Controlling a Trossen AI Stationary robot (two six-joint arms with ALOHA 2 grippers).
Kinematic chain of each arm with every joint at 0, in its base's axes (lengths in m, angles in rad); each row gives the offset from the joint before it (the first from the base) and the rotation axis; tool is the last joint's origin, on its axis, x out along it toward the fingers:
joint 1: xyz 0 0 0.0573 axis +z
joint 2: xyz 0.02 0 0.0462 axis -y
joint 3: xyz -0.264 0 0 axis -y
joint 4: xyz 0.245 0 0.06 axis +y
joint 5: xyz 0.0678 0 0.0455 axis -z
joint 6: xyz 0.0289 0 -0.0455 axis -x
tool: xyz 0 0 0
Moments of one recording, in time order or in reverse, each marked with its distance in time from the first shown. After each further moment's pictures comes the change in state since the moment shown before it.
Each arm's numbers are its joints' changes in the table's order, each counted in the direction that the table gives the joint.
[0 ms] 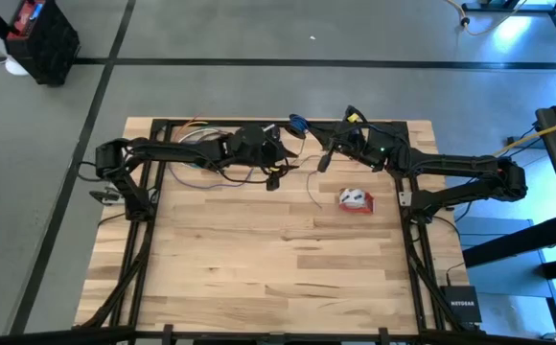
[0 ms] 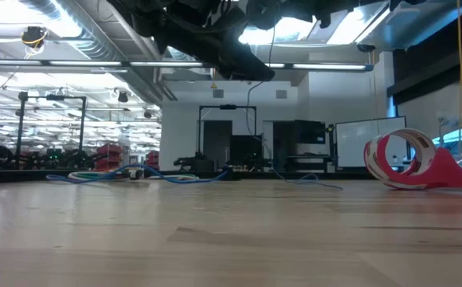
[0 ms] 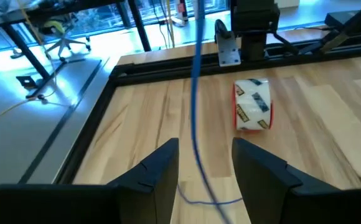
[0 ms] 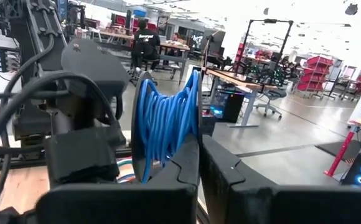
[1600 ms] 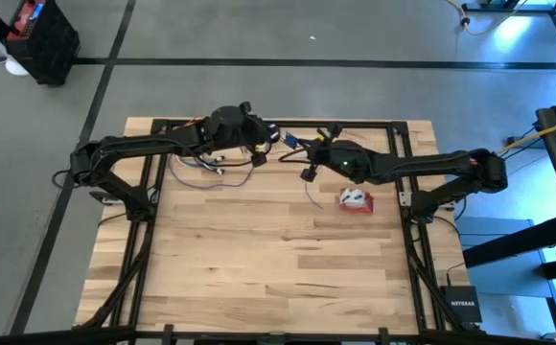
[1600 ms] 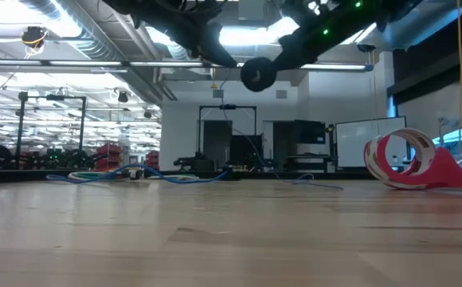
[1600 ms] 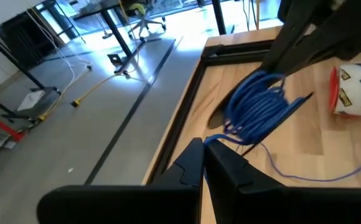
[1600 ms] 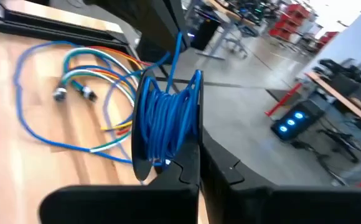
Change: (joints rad) left arm 0.103 0.206 -0.001 0.207 -0.254 -0.065; right arm 0.072 -0.204 0.000 0.163 0.280 0.128
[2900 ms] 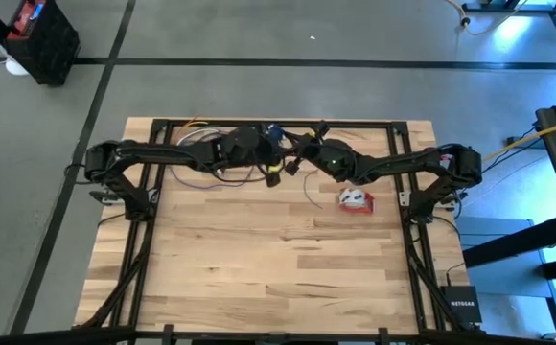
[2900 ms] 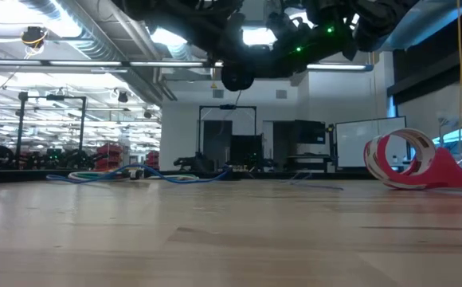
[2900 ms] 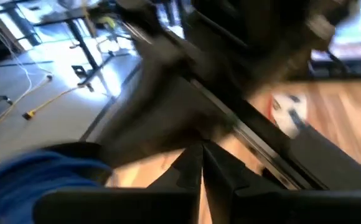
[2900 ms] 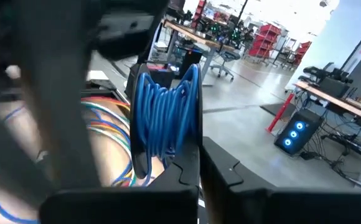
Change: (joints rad) left arm -0.171 -0.126 0.002 -0.158 0.004 0.130; right arm -0.053 -0.224 -0.001 -0.431 -0.008 -0.064
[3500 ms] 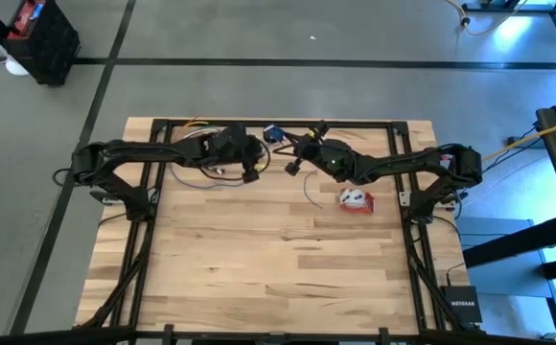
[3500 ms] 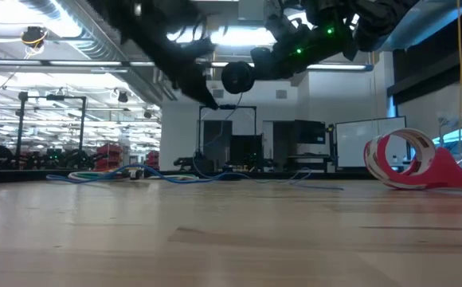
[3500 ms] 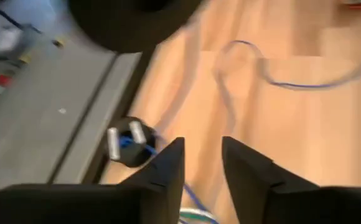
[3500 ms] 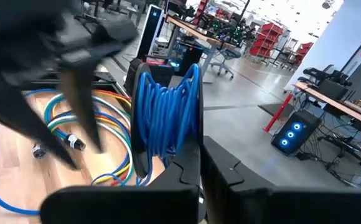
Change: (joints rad) left arm 0.112 0.117 -0.149 0.283 -0.091 -0.075; right arm 0.000 0.002 0.000 0.019 0.000 0.031
